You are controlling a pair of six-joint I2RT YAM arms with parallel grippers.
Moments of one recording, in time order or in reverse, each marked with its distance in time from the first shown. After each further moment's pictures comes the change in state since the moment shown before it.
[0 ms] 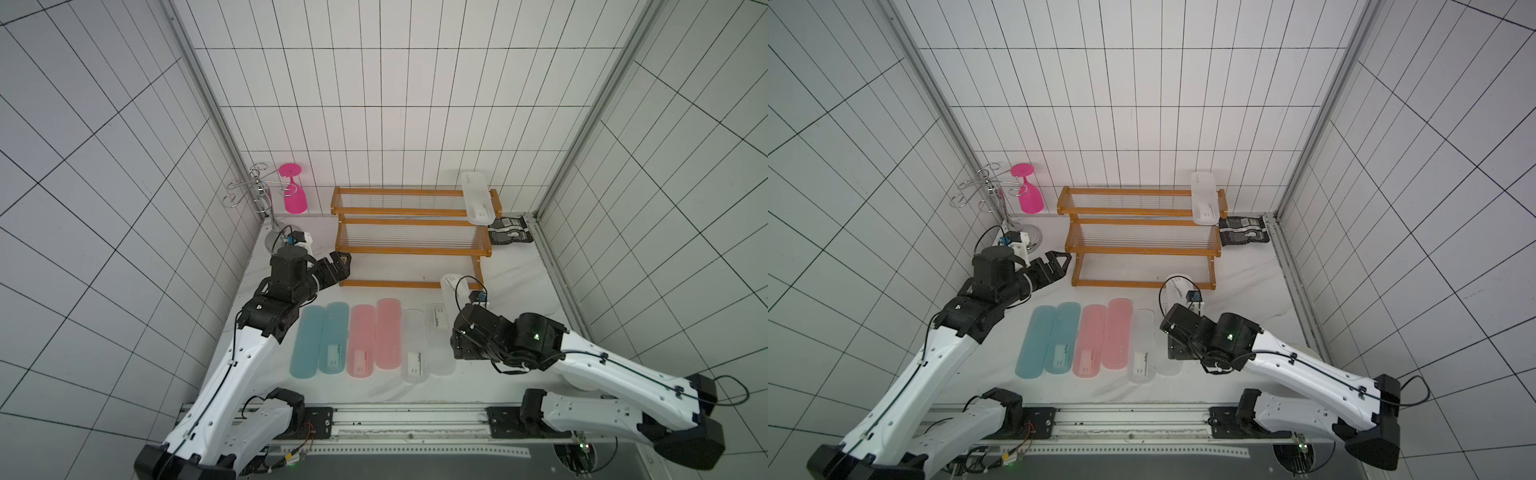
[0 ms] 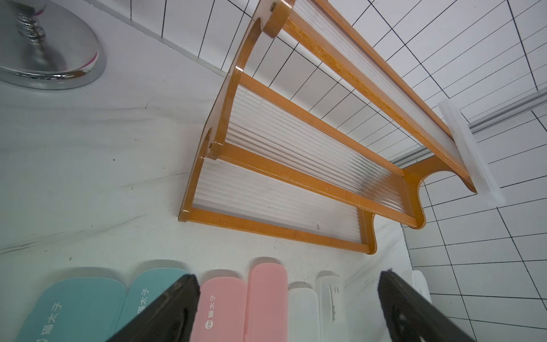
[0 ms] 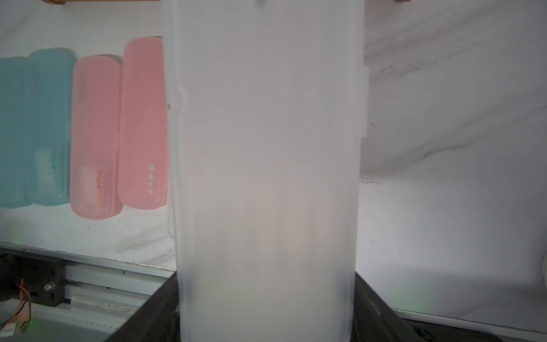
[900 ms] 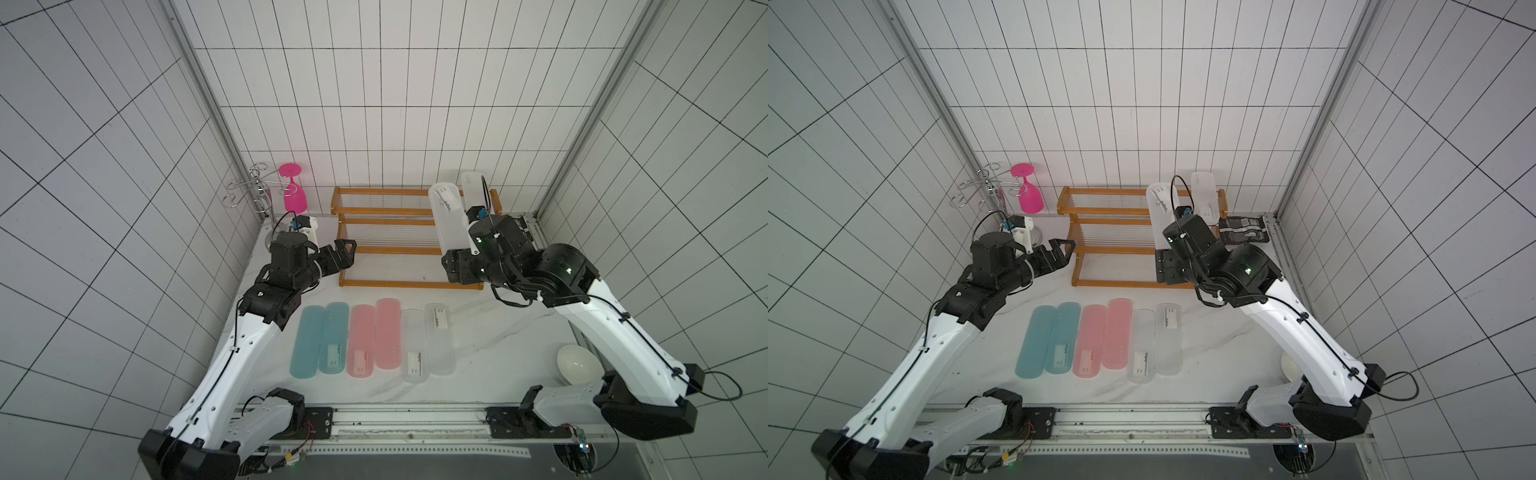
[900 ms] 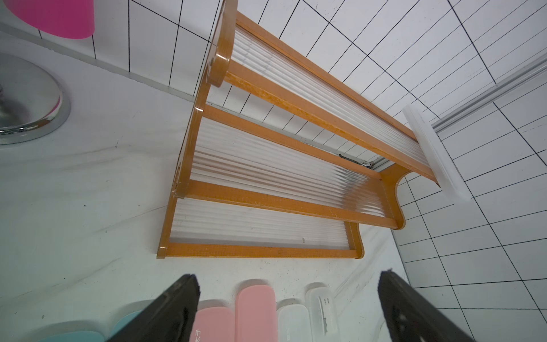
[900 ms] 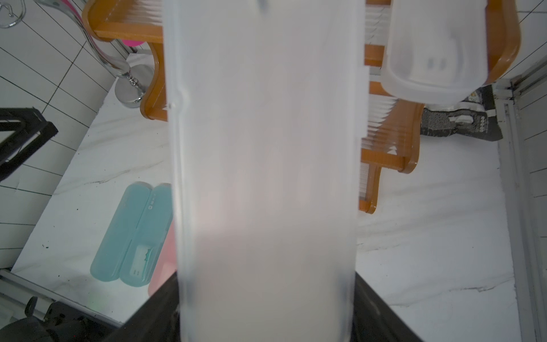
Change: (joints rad) left arm 0.000 0.076 0.094 0.043 0.042 0.074; right arm -0.258 0.303 0.753 -0.055 0.058 -0.455
